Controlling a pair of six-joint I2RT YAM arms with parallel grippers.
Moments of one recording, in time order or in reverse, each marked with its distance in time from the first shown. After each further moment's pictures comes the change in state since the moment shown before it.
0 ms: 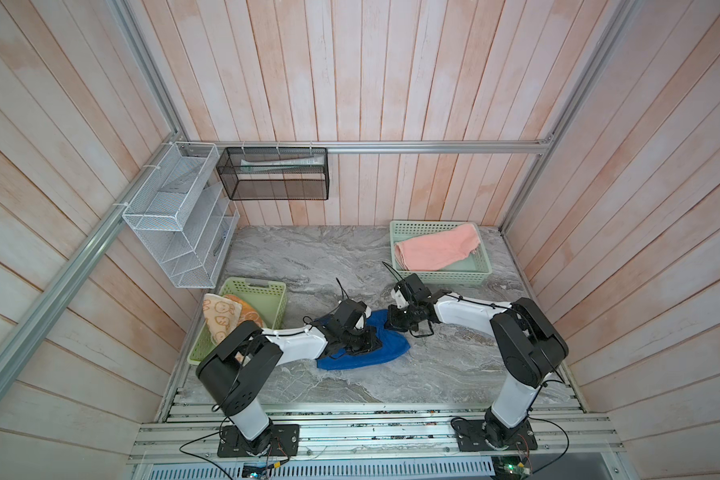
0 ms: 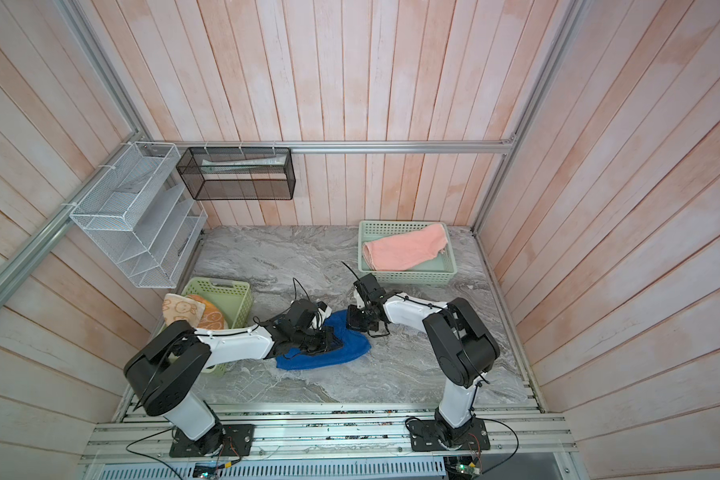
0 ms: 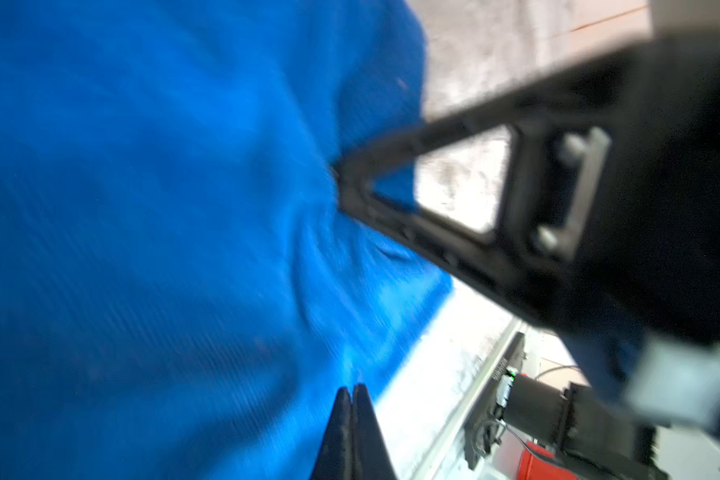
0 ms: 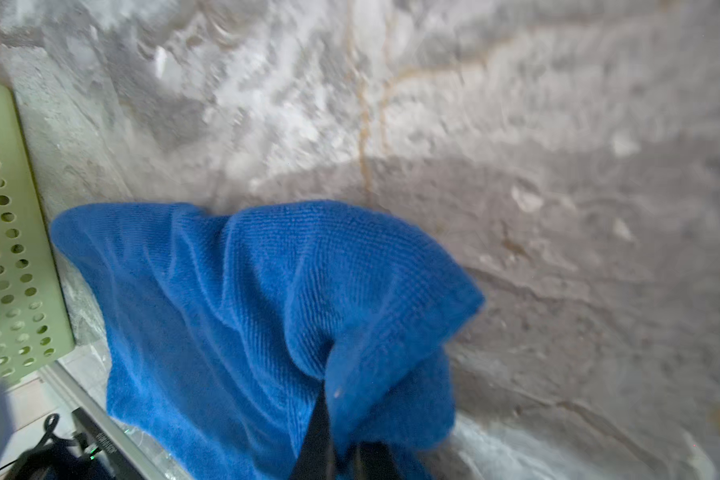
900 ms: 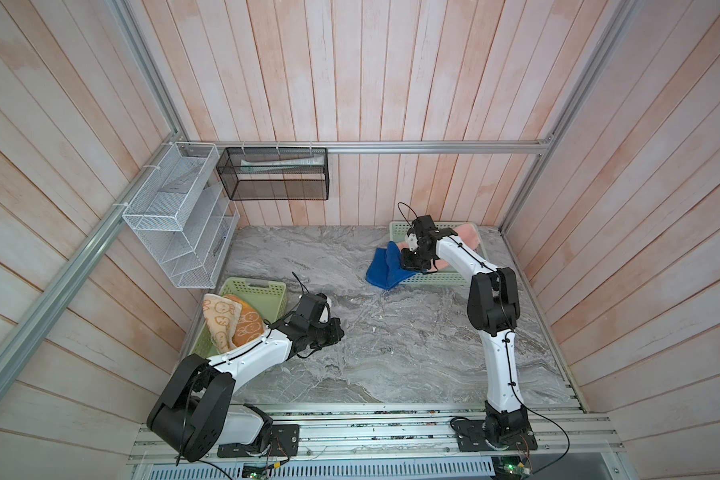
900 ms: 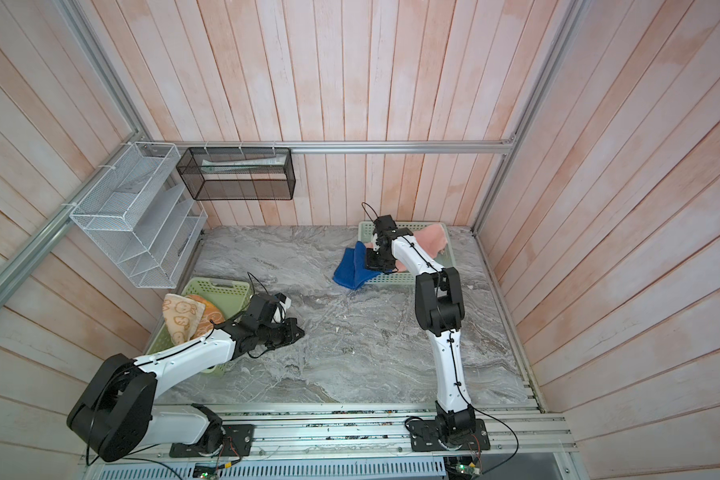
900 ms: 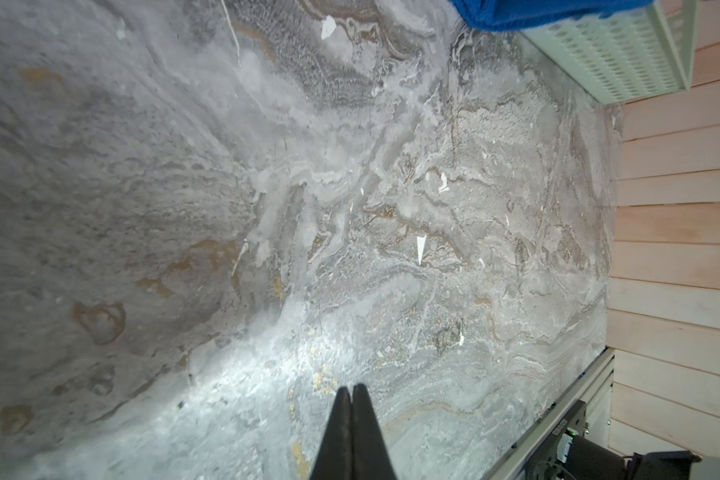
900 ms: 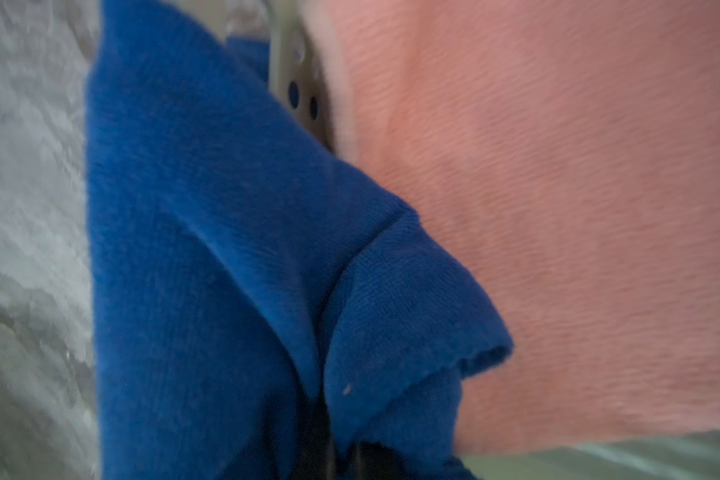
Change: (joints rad) left arm 0.233 -0.240 -0.105 -0.227 -0.105 0.144; right arm -0.266 0.478 0.854 -0.441 0.076 -0.357
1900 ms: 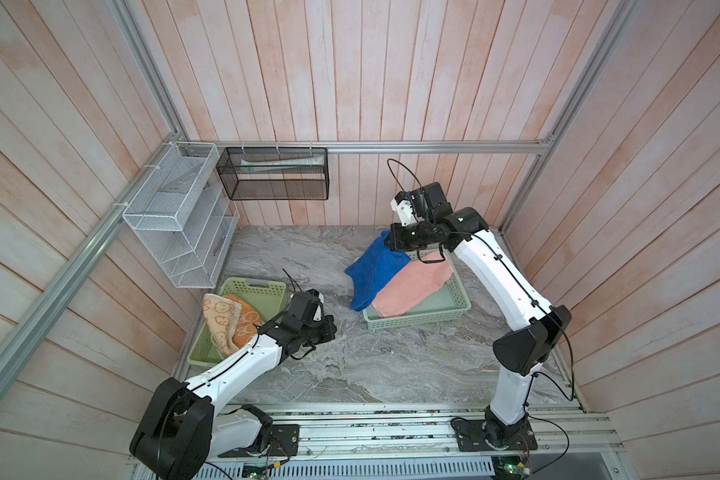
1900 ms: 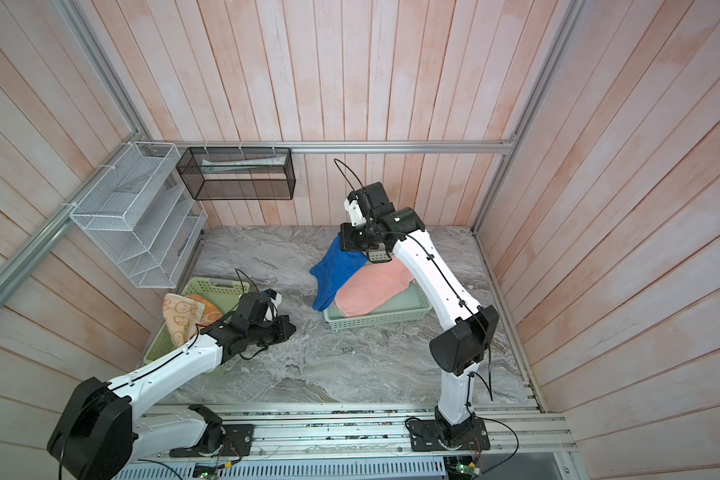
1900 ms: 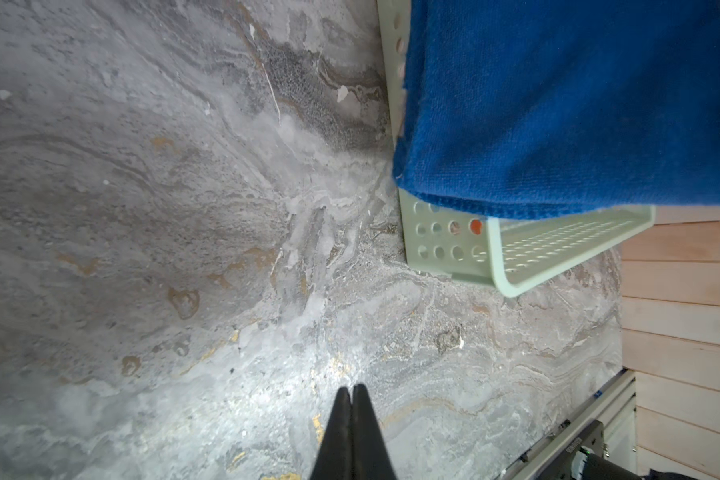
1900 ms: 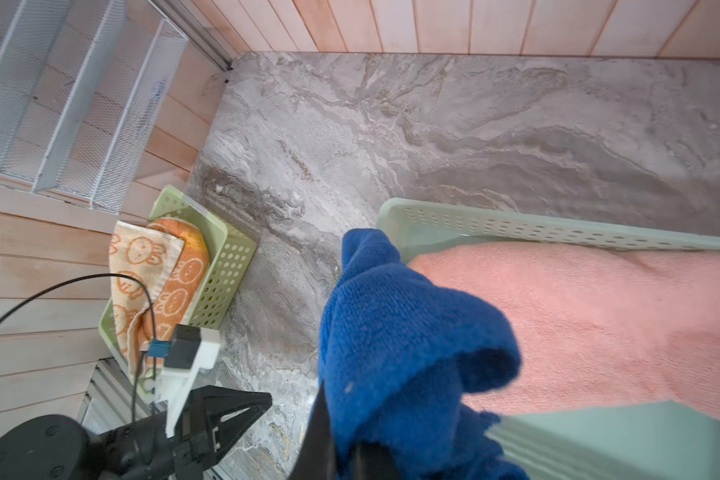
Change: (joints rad) left arm 0.013 -0.144 0.013 -0.129 -0.101 0.036; right arm 0.185 -0.377 0.200 -0.230 0.005 0.076
